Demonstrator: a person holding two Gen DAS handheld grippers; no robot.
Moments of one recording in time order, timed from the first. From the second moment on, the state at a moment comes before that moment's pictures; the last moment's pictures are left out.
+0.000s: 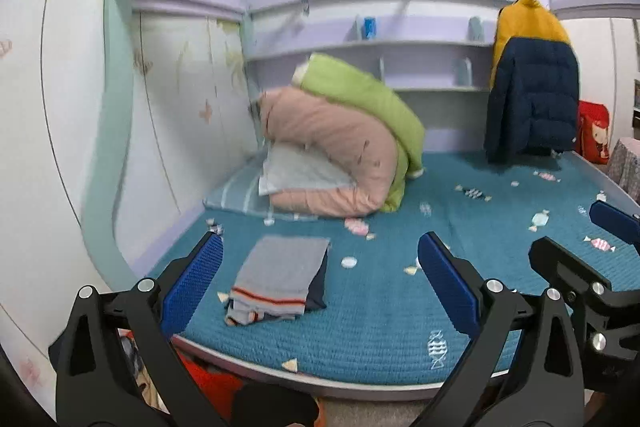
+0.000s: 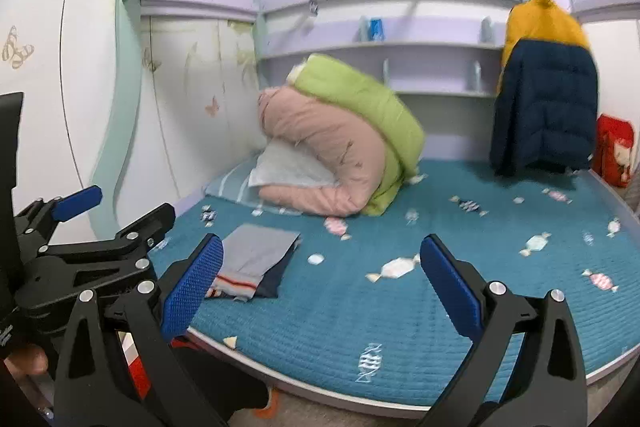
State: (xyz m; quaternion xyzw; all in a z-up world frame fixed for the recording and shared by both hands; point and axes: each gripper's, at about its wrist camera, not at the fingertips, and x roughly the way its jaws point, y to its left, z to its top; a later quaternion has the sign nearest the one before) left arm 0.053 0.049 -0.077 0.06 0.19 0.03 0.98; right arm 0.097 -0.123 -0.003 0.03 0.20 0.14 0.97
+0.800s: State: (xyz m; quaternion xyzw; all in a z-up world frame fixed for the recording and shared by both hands) left arm -0.014 0.017 -0.030 0.06 0.10 0.02 0.99; right arm 0.050 -0.160 0.035 0.05 0.11 0.10 0.99
